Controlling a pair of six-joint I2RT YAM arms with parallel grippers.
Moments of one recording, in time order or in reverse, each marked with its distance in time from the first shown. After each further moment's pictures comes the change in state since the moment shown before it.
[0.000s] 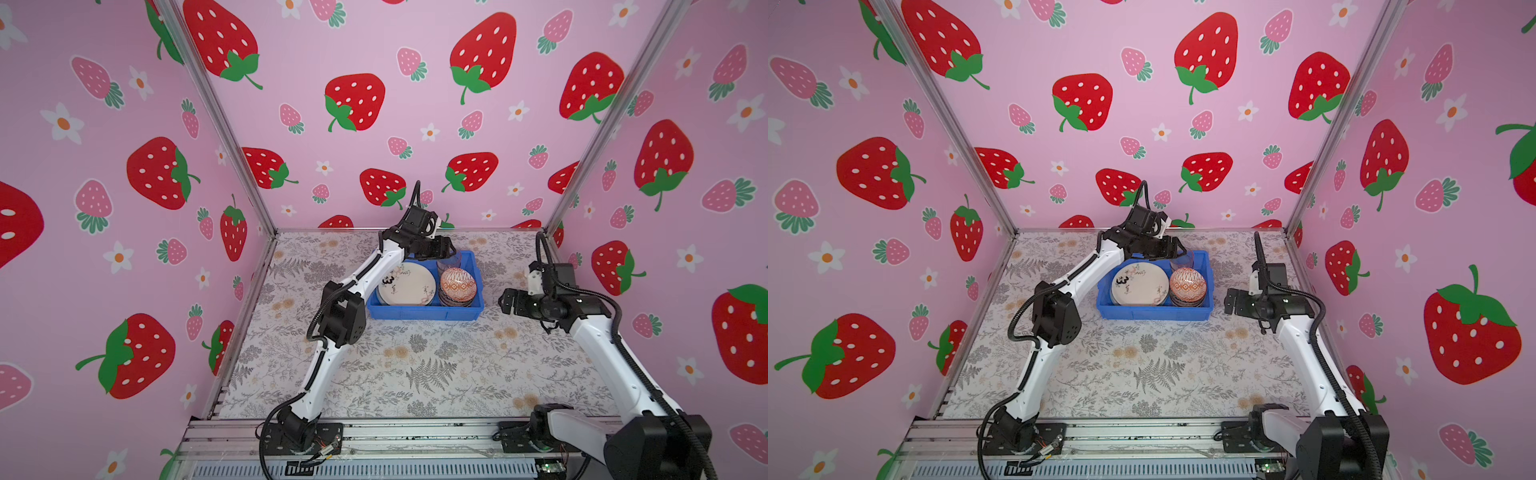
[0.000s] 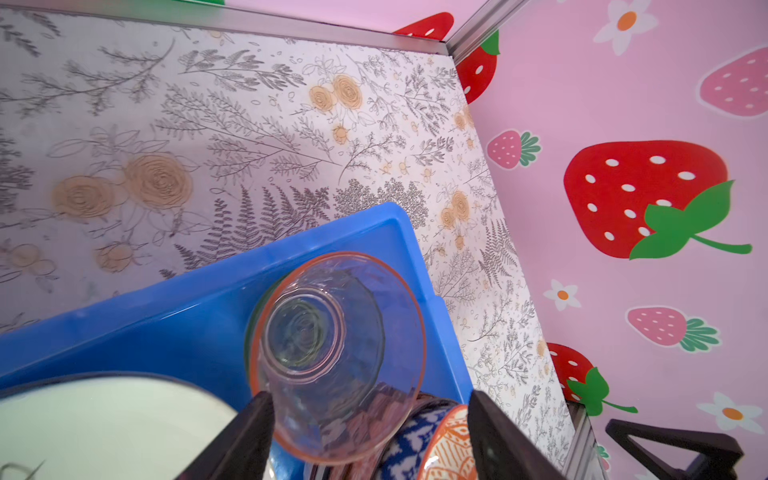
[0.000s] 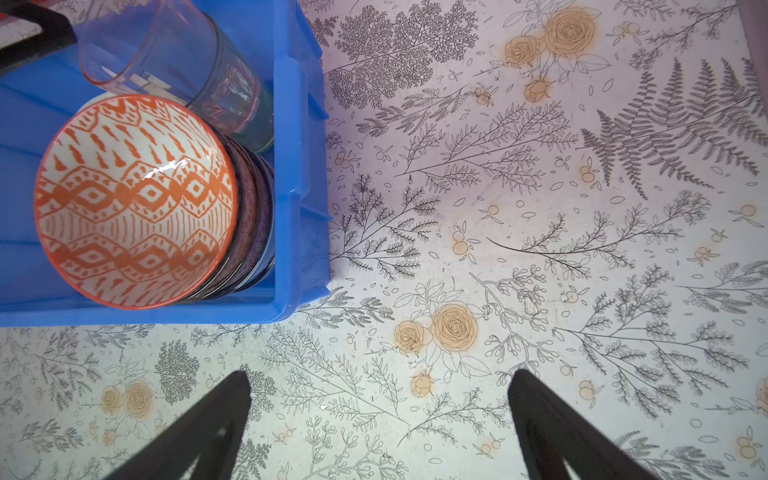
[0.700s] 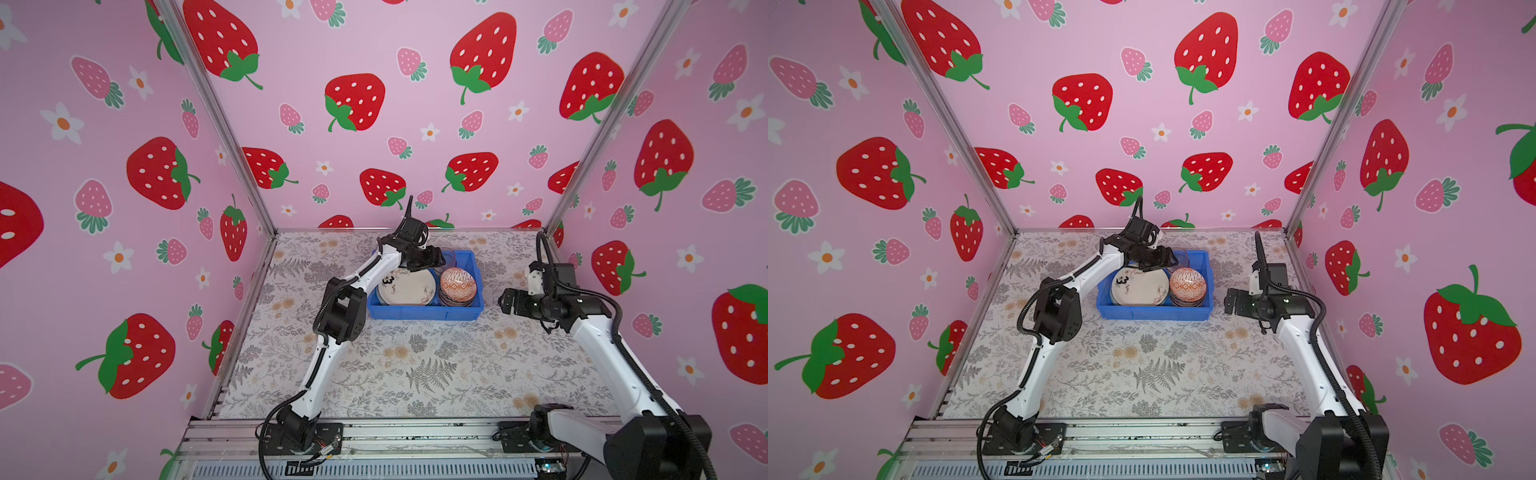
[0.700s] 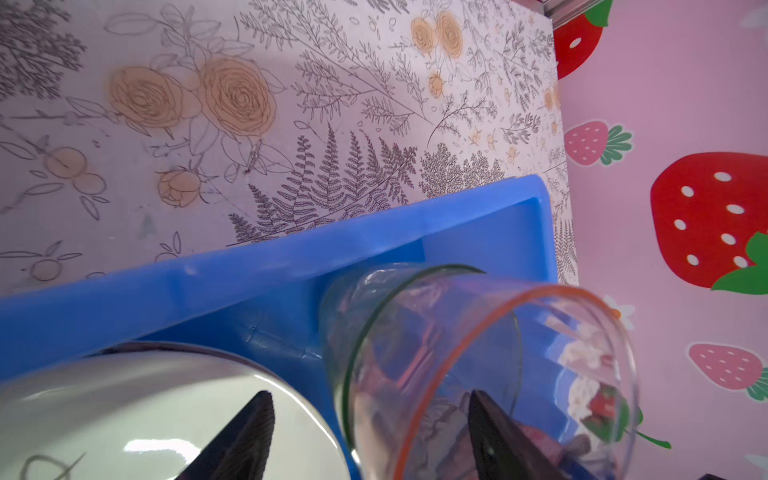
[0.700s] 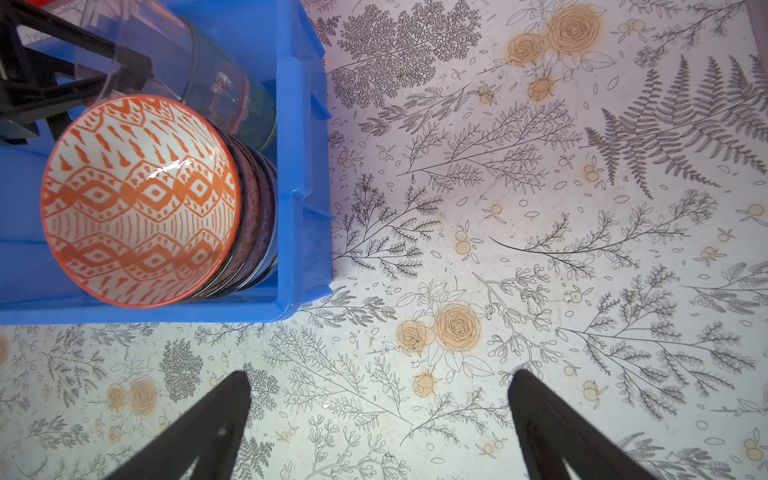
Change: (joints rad) left arm 0.024 0.082 -0.073 0.034 0.013 -0.071; right arm -0.005 0.000 0.000 -0.001 -0.013 0.000
